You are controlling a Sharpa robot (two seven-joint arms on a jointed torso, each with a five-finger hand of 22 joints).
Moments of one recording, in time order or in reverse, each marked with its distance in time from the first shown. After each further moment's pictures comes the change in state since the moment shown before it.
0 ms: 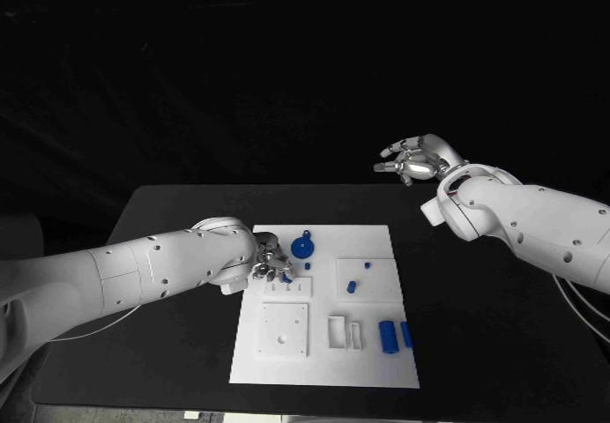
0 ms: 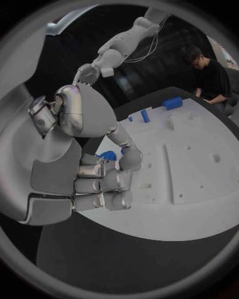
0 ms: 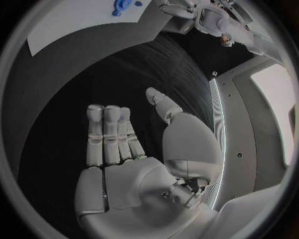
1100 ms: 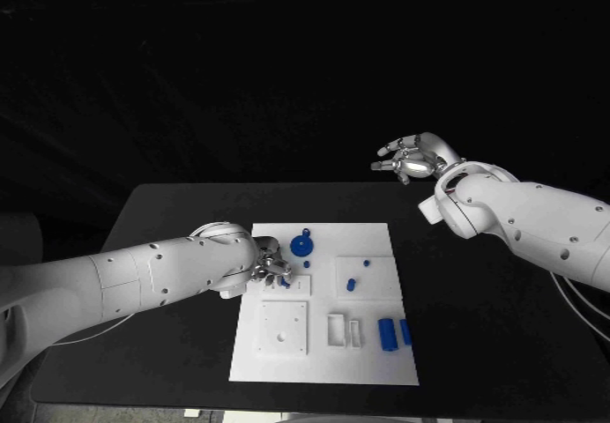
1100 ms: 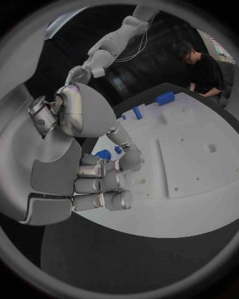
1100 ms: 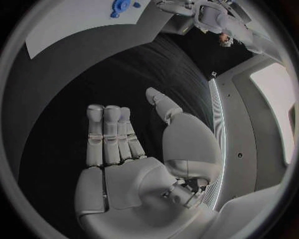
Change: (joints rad) left arm -0.024 -0.003 -0.001 0.015 -0.076 -0.016 0.002; left_hand 0.001 -0.001 0.000 0.000 -0.004 0.000 0.000 -0.001 0.006 -0.001 -0.001 0.008 0.000 0.000 0.000 0.008 -0.004 -0.008 0.004 -0.004 0.004 0.000; right arm 0.000 0.005 0.000 -0.002 0.001 0.014 -0.001; right_hand -0.004 0.004 -0.006 -0.006 0.007 -0.001 -0.002 0.000 0.000 -0.007 0.000 0.004 -0.008 0.000 0.000 0.000 -0.004 0.004 0.004 0.004 -0.001 0.000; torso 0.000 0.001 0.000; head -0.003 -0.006
